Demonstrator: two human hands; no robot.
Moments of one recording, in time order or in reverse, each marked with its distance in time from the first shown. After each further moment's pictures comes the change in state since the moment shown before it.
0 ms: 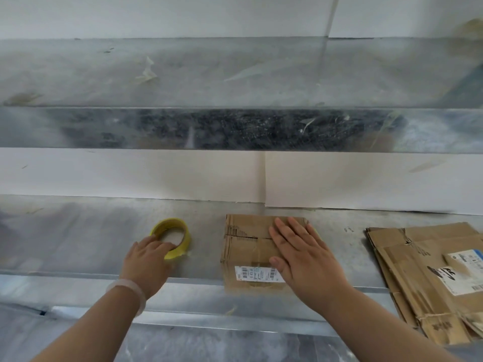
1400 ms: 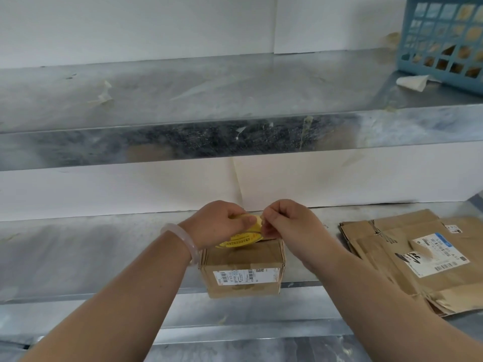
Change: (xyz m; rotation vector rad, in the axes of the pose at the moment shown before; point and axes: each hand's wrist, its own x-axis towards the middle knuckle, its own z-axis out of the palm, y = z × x) left_hand 0.015 0.198 -0.117 -0.498 -0.328 0.344; right_hand 0.015 0.007 -0.093 1.334 0.025 0.509
